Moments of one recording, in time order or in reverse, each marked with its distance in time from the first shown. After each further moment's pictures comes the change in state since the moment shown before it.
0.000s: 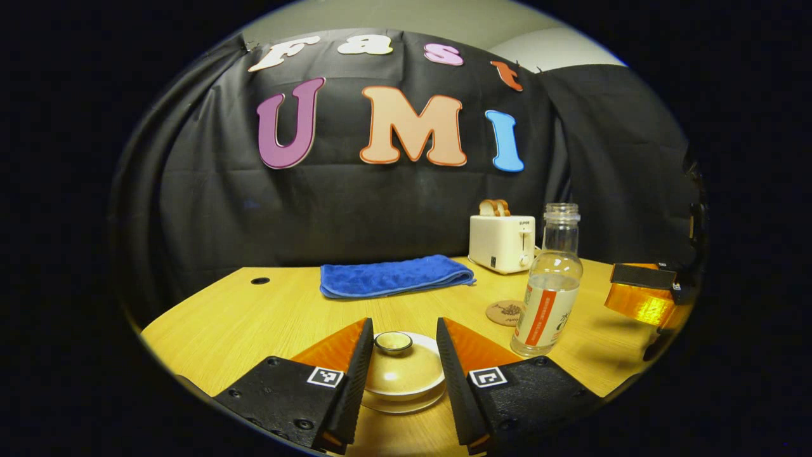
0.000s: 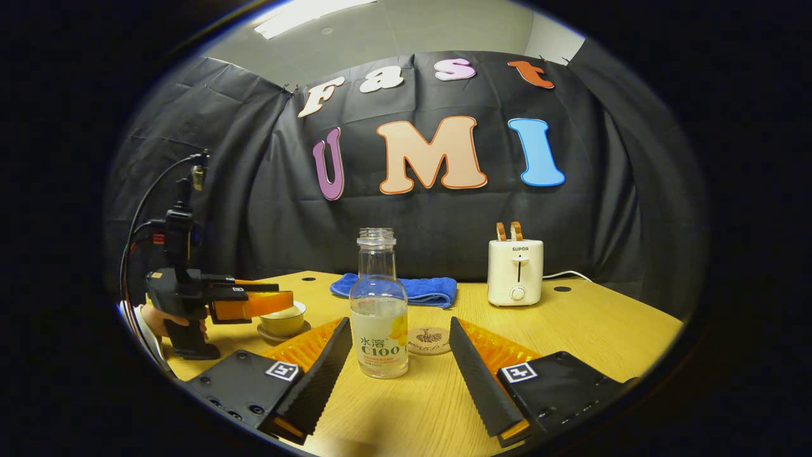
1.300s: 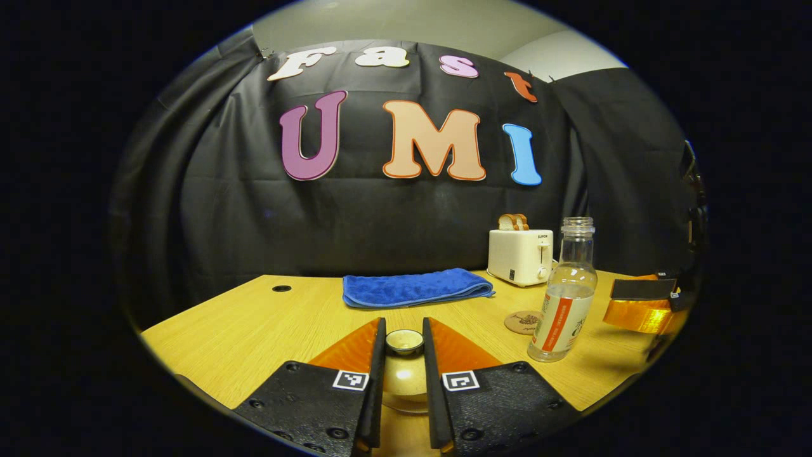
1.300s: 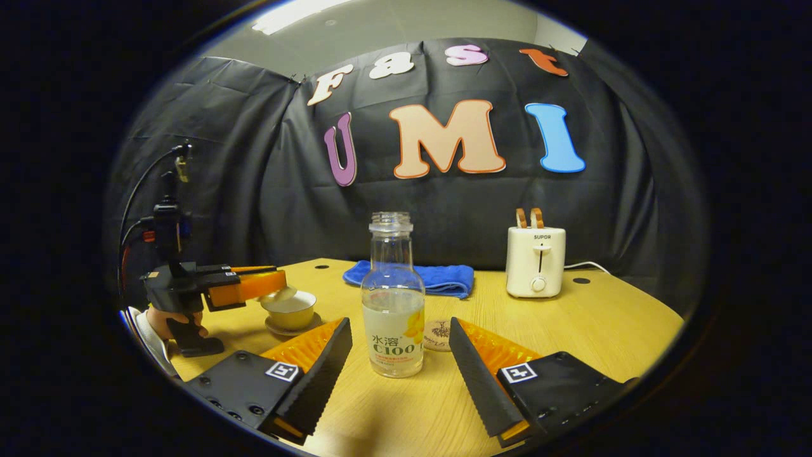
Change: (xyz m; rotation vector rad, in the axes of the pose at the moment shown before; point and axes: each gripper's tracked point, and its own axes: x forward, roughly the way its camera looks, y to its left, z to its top) left arm -0.021 0.025 0.020 -0.009 -0.140 0.086; right arm 0.025 0.015 -0.019 -0.003 0.117 0.077
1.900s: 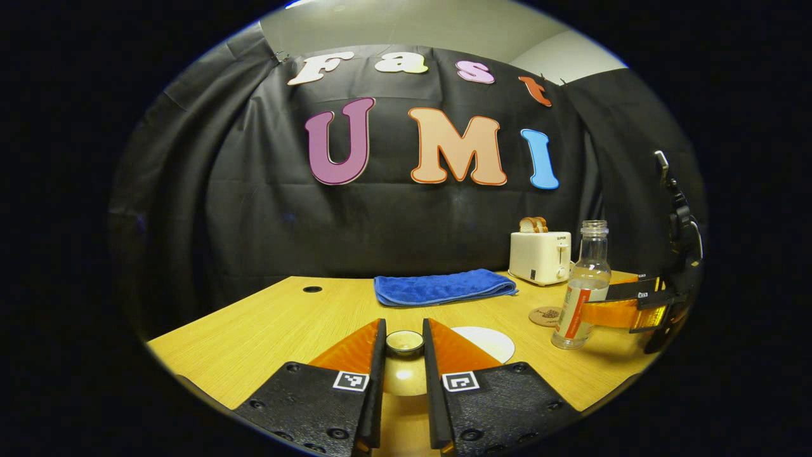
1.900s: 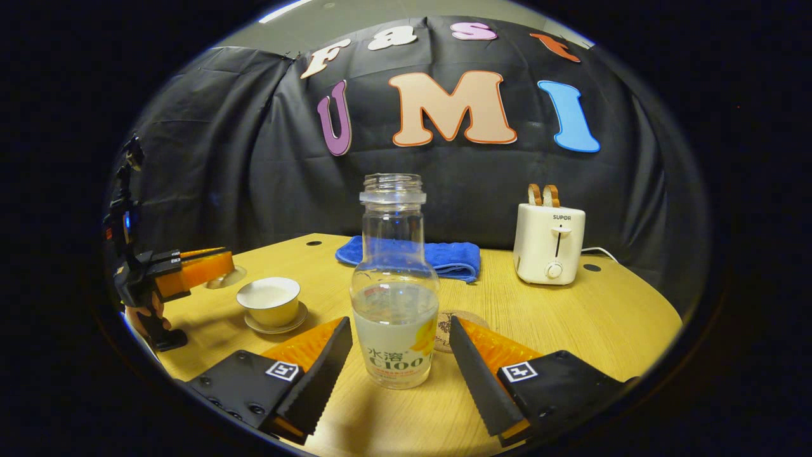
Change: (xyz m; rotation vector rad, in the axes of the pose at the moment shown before) left arm -0.029 0.051 0.000 0.003 -0.002 0.086; right arm 0.045 0.007 -0.014 -0.026 0.104 -0.037
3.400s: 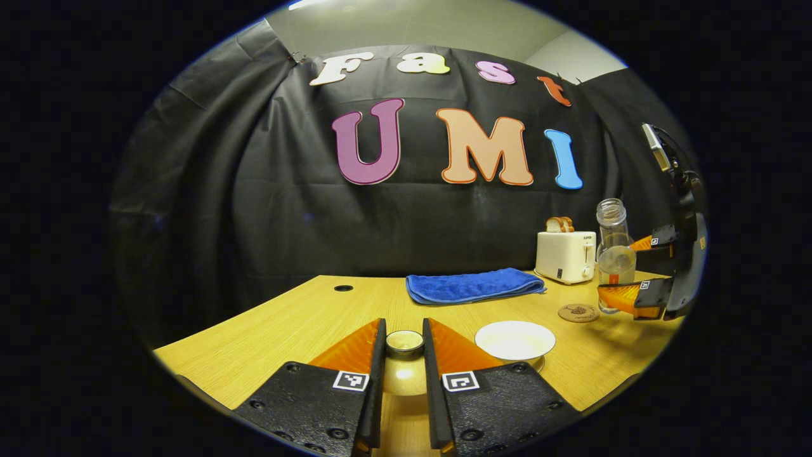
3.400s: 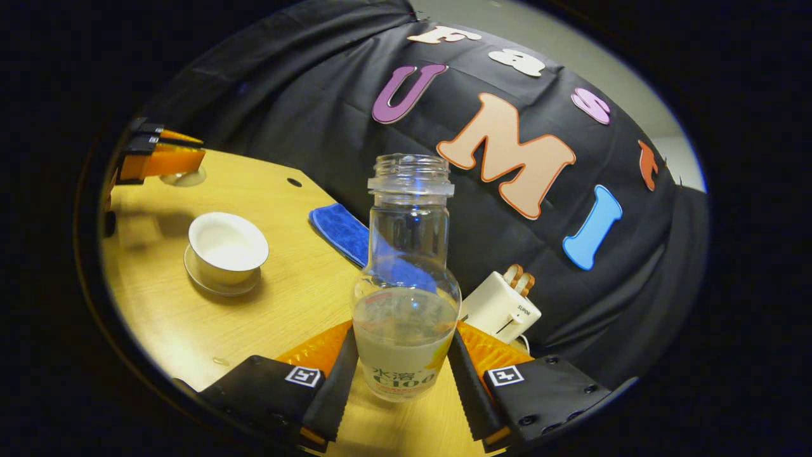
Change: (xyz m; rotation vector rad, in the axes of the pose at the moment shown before) left arm -0.006 0.042 -0.002 -0.002 0.005 0.088; right arm 0.015 0.010 0.039 -0.681 0.022 -0.203
